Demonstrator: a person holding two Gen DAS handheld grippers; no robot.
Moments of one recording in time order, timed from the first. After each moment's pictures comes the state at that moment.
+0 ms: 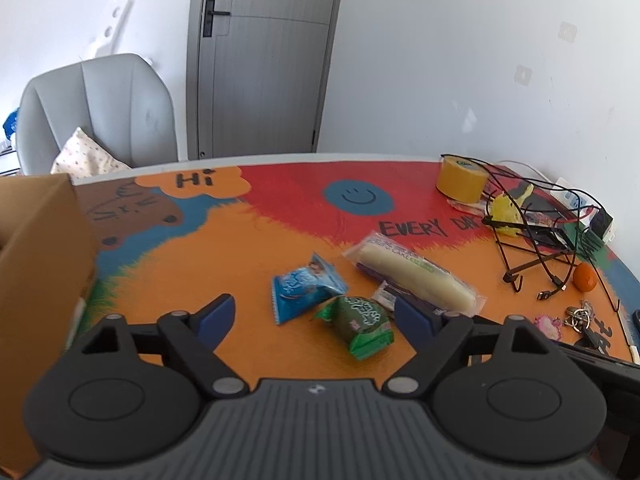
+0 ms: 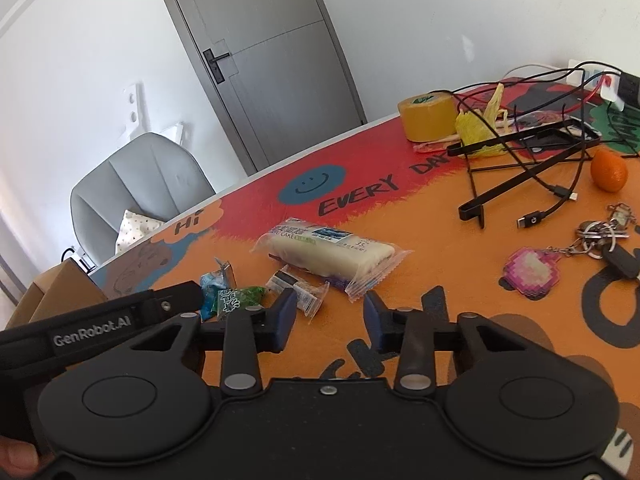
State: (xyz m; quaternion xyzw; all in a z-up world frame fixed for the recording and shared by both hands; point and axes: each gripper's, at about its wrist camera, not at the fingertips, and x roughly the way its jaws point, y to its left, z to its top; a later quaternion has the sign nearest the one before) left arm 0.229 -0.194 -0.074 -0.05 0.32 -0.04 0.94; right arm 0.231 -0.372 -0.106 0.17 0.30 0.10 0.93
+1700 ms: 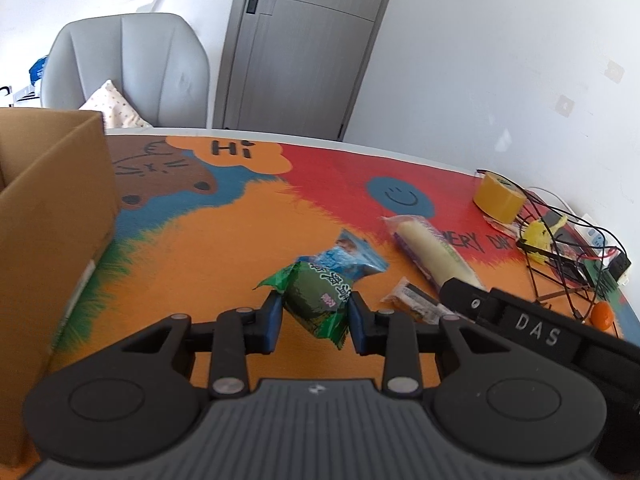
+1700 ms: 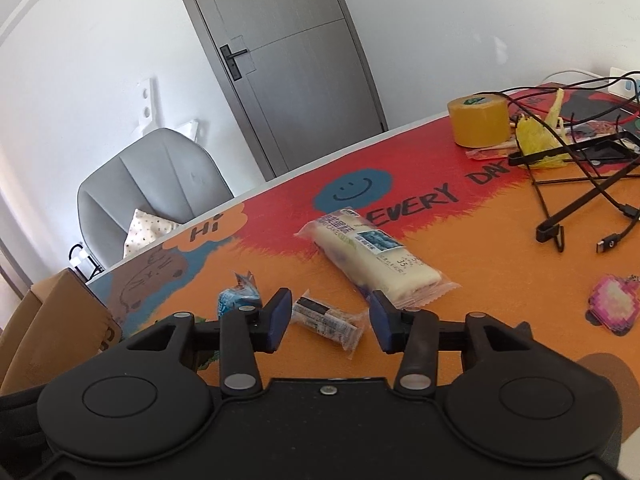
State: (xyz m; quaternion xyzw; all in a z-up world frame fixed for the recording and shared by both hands) left arm 0.239 -0.156 -0.093 -0.13 0.33 0.00 0.93; right arm 0.271 -0.329 -0.106 0.16 0.28 0.12 0.94
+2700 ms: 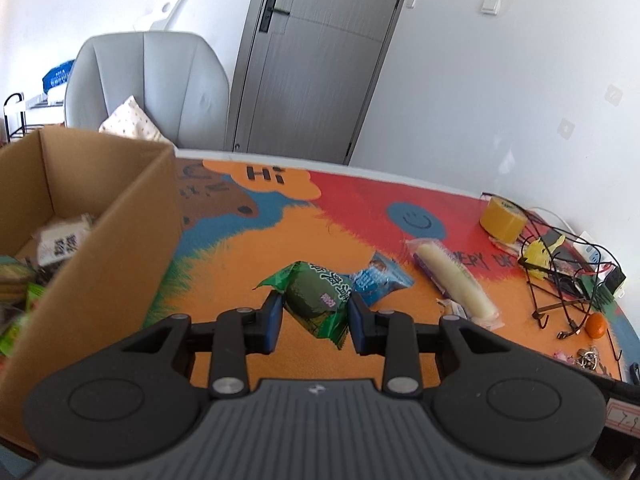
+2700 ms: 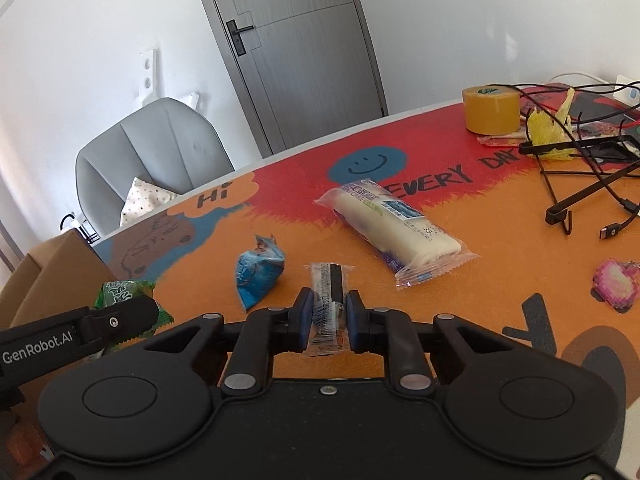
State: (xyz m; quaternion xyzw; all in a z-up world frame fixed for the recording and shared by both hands) left arm 0.207 -0.121 -0.068 -0.13 0.31 0.01 0.94; right arm 0.252 -0.303 -0.102 0.13 0.31 0.11 0.93
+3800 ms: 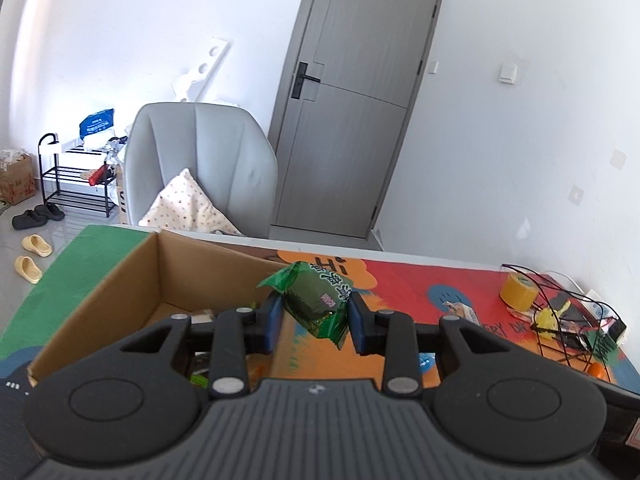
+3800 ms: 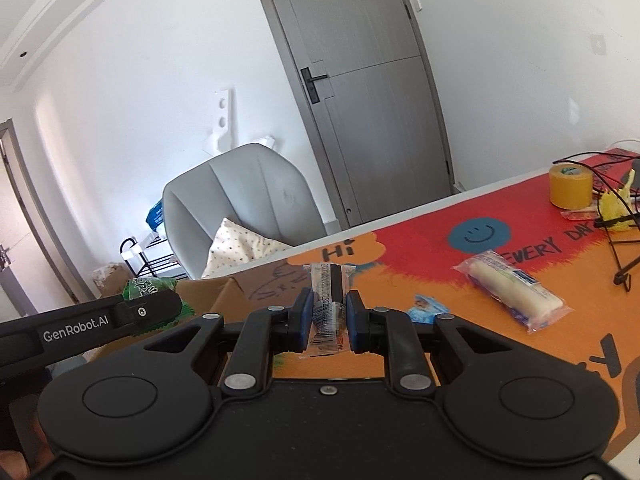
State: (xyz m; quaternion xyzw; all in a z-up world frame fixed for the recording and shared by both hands) left arm 0.155 -0.040 0.004 -0.13 0.23 0.05 0.96; right arm 0.206 -0.229 -0.027 0.13 0.23 0.19 0.95
